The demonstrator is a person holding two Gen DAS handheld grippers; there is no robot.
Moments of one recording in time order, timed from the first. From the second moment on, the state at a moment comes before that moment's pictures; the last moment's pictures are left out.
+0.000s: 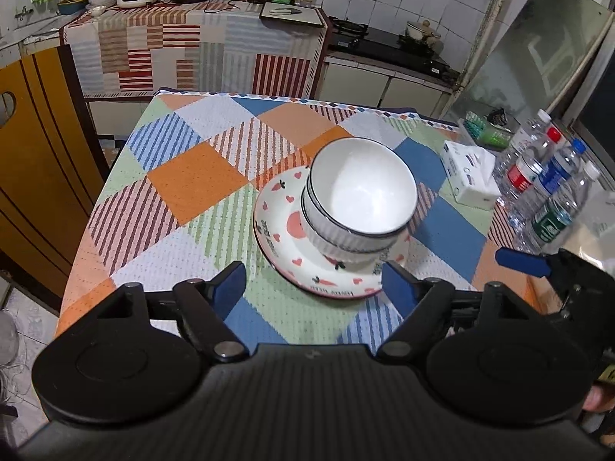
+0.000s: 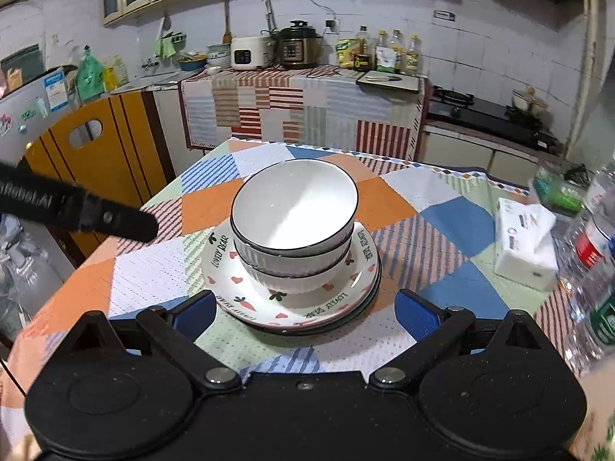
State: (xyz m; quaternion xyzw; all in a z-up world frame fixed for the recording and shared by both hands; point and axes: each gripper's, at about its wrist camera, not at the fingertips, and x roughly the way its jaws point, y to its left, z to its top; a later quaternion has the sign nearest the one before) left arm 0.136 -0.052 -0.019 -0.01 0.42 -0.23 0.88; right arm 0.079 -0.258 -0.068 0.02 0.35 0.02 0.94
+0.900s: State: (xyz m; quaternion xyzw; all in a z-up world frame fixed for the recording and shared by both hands) left arm 0.046 -0.043 0.004 0.05 0.39 -0.18 0.90; right arm 0.006 -0.245 -0.023 0.01 0.39 -0.08 0.92
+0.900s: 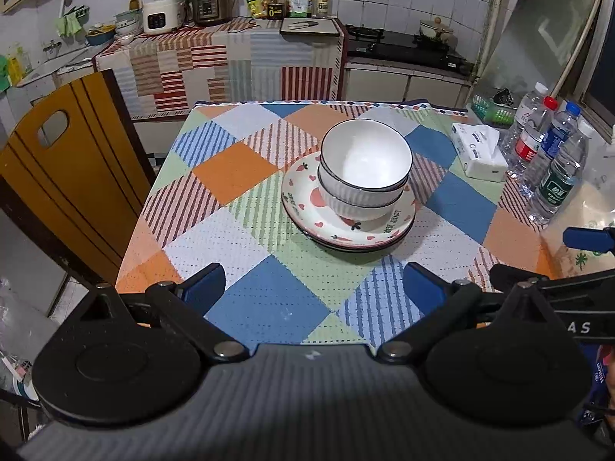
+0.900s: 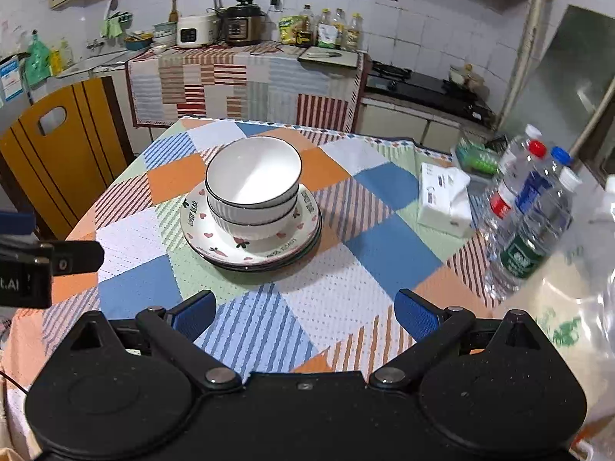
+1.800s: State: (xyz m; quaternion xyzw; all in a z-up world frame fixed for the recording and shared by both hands) left arm 0.036 -0.039 0.000 0.05 0.39 -0.14 0.91; right arm -0.011 -0.239 -0.026 0.01 0.41 -0.11 0.91
